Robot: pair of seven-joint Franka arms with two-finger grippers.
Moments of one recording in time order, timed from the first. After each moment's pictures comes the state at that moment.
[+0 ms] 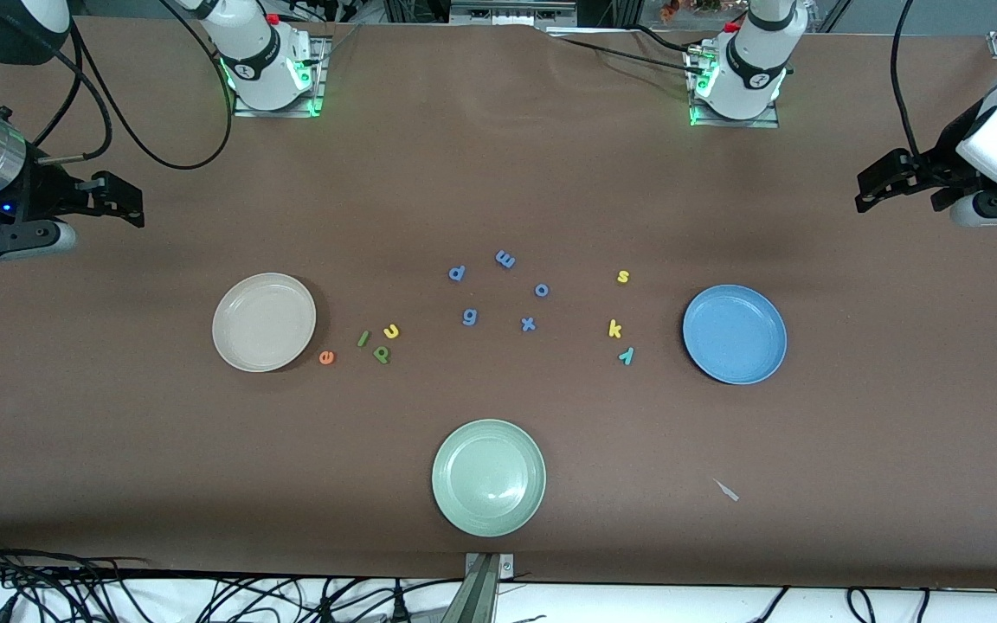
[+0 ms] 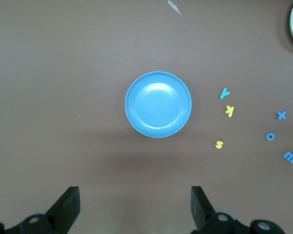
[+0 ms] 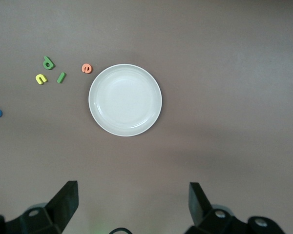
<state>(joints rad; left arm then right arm) 0.07 -0.02 -0.13 -1.61 -0.01 1.53 -0.11 0.03 0.07 0.05 -1.59 -0.05 1.58 -0.11</state>
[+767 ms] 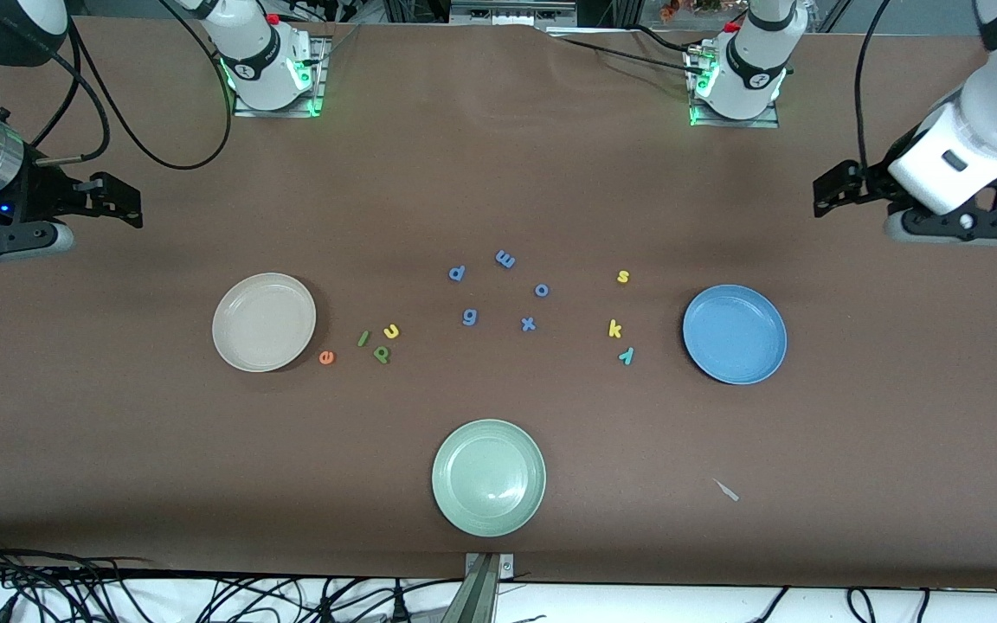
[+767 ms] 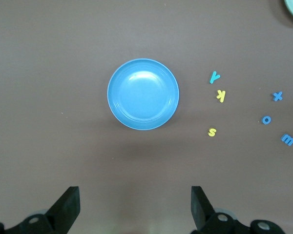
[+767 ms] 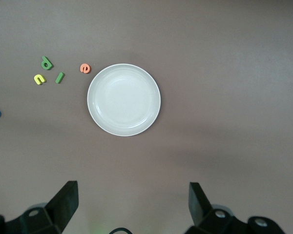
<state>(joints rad) 0.06 0.05 -0.20 -1.61 -0.01 1.52 -0.11 0.03 0.07 0.04 -1.59 -0.05 1.58 -0.11</state>
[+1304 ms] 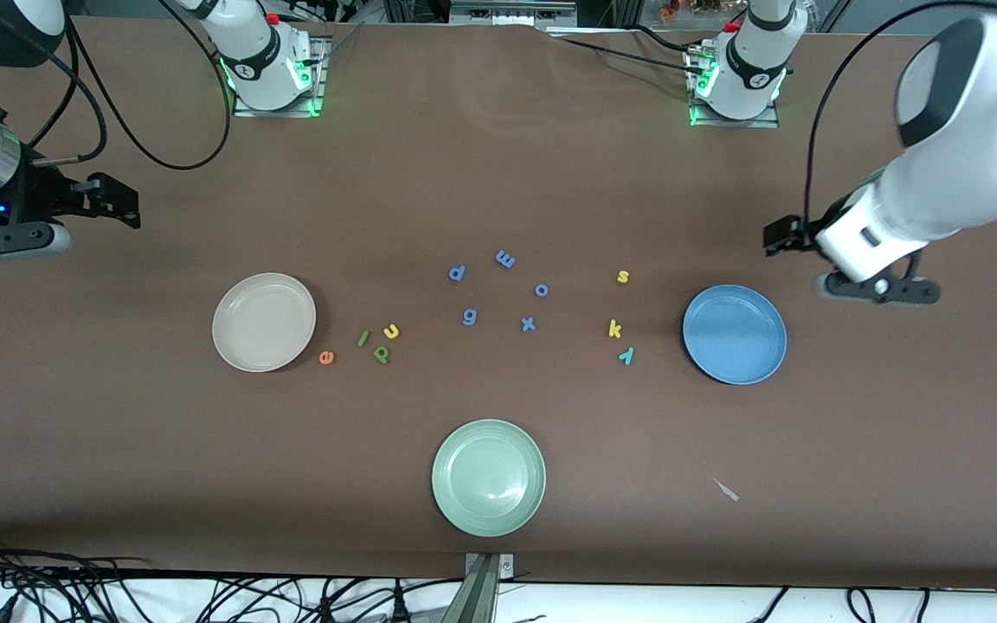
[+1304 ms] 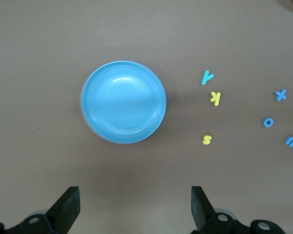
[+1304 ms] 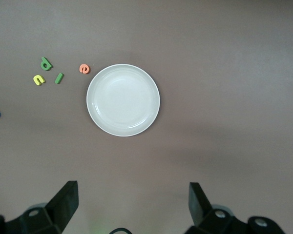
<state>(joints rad) 0.00 0.22 -0.20 -1.62 -0.01 1.65 -0.11 0.03 0.08 0.04 -1.59 -0.05 1.58 -0.11</state>
